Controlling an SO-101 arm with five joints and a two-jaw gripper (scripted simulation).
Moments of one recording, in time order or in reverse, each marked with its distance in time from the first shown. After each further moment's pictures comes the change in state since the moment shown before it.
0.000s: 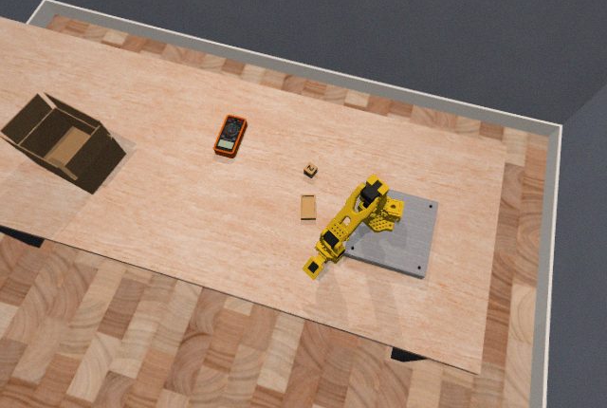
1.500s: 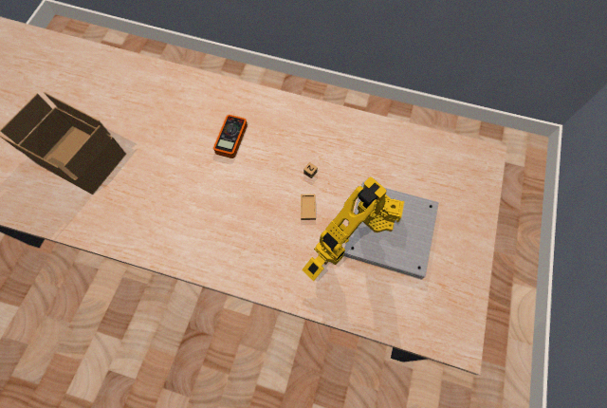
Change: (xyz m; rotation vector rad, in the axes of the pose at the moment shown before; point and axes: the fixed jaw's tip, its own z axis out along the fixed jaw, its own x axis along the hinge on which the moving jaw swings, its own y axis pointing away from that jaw) arm 0.000 0.000 0.014 0.000 0.001 0.000
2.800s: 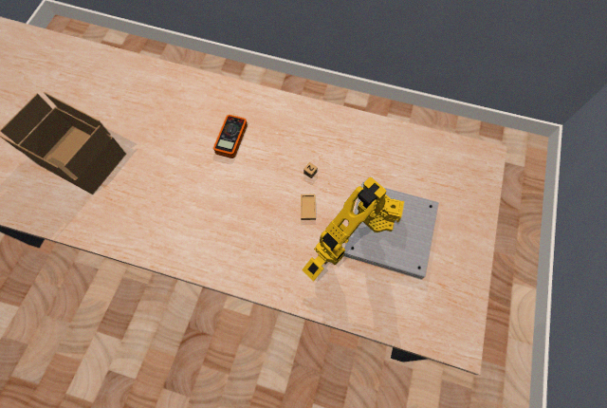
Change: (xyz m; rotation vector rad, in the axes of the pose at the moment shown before) arm 0.000 0.000 0.001 0.000 -0.001 0.000
